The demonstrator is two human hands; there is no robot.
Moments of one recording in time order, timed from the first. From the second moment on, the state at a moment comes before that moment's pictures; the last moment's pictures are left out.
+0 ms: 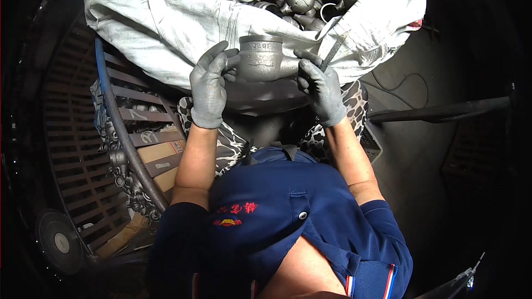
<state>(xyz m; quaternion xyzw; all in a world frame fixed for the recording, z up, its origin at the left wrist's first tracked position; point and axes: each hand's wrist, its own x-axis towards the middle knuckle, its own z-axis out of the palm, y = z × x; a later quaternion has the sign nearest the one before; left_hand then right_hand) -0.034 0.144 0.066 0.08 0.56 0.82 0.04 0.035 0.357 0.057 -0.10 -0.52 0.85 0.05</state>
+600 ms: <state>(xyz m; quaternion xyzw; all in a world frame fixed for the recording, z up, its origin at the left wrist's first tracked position) -0.026 0.143 0.065 0.07 0.67 0.73 0.04 0.038 0.357 0.070 -0.08 -0.59 0.80 0.06</state>
